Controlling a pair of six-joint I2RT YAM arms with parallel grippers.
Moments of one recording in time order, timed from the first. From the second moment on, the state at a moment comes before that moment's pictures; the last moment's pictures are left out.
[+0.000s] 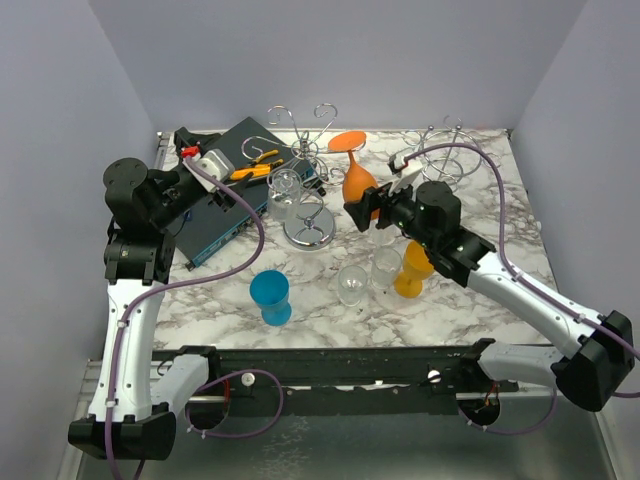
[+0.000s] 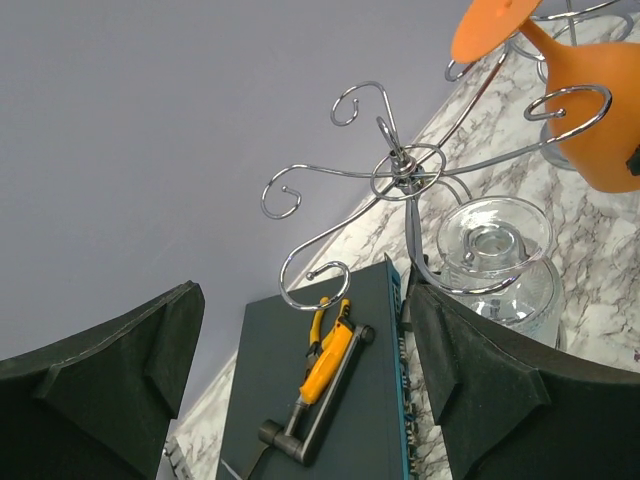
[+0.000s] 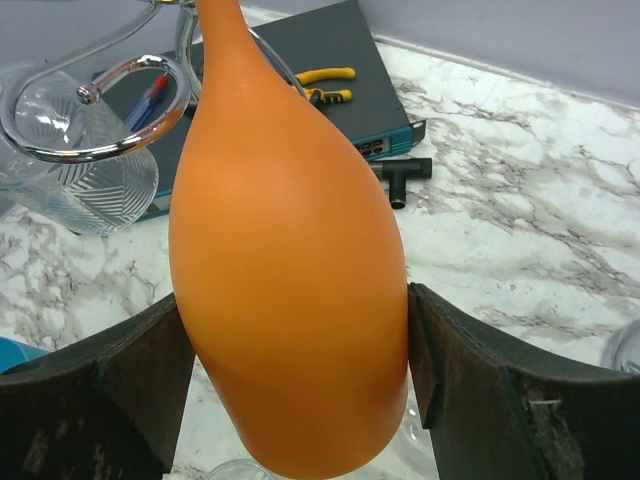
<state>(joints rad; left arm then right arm) -0.03 0.94 1.21 -0.22 0.71 0.52 0.68 1.17 0.96 0.06 0.05 0.15</state>
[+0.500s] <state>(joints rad) -0.03 0.94 1.20 -0.23 0.69 0.54 0.68 1.27 0.95 0.15 -0.07 0.15</state>
